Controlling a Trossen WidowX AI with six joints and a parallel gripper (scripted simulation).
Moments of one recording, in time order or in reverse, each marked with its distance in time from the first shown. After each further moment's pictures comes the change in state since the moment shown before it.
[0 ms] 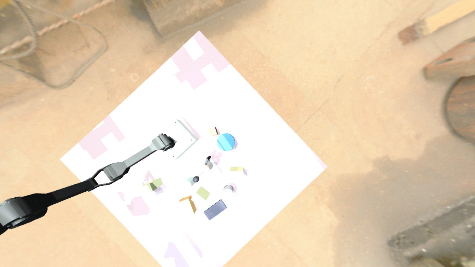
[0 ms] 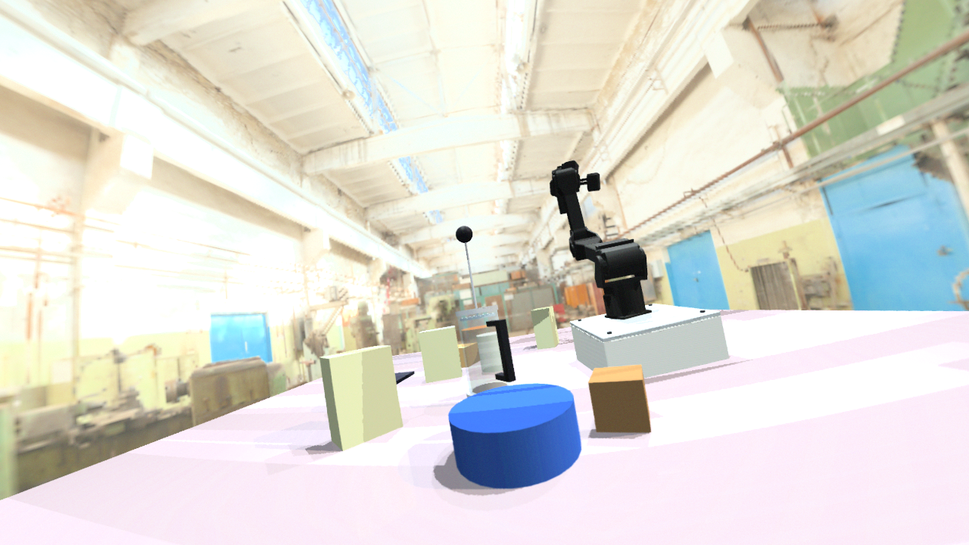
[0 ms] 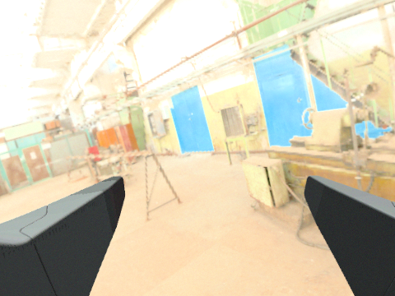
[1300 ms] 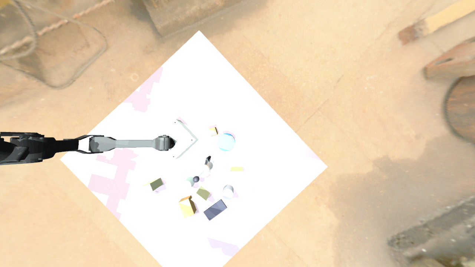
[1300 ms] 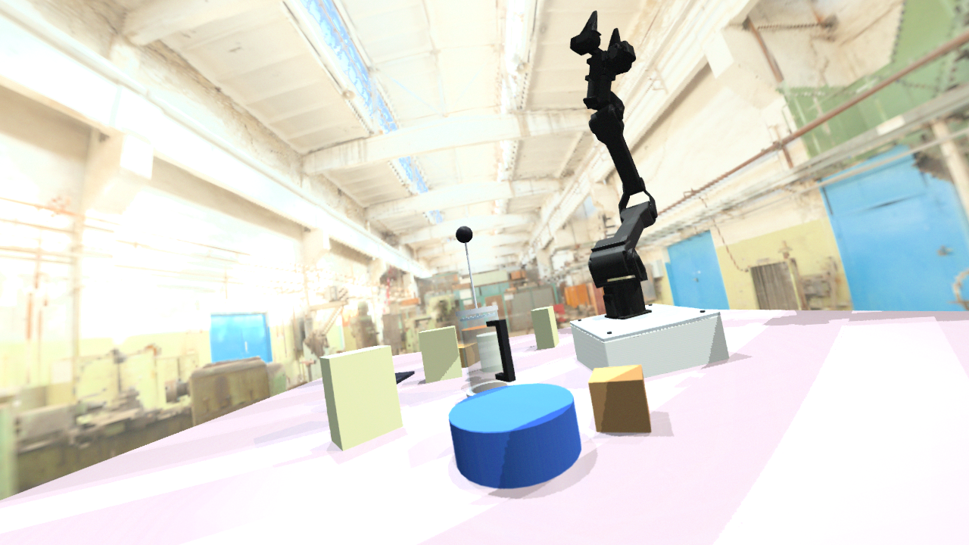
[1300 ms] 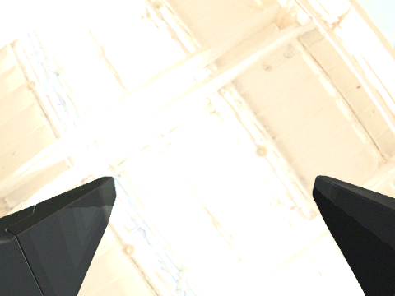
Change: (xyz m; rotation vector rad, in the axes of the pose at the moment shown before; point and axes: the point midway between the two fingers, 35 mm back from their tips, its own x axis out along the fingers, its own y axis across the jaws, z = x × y) arm -0.293 -0.201 0.327 1.143 -1.364 0.881
